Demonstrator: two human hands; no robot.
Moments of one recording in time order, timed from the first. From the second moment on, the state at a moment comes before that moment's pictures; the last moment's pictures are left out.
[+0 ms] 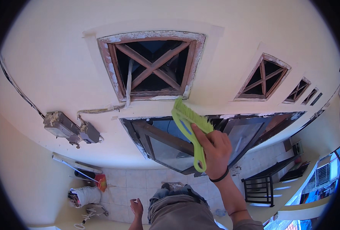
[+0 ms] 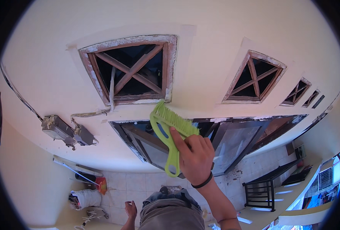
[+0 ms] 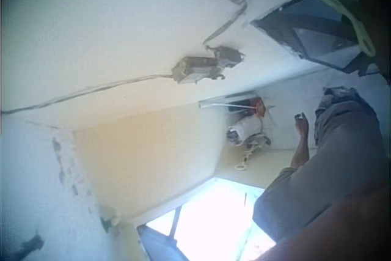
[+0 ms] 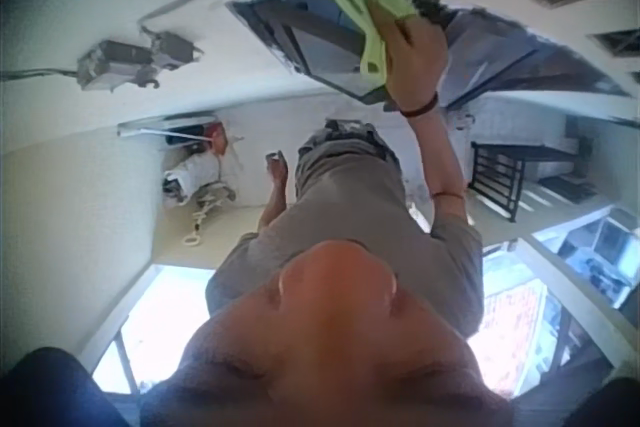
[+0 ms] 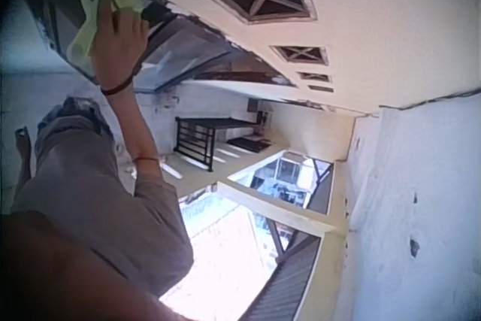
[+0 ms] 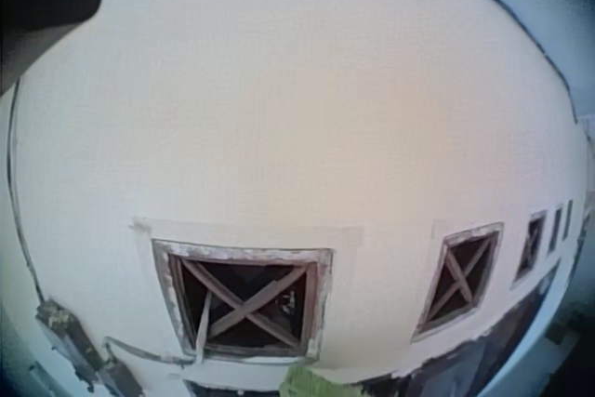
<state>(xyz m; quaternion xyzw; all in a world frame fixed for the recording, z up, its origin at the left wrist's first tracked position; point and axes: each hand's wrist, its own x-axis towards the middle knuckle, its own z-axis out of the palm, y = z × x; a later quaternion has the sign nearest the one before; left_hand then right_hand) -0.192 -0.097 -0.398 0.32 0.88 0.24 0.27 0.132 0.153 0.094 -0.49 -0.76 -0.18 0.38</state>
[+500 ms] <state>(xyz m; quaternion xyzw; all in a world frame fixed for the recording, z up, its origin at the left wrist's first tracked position) -0.199 -0.115 -0.399 0.28 0.89 0.27 0.25 0.038 0.178 0.064 -0.37 -0.81 -0.12 0.43</state>
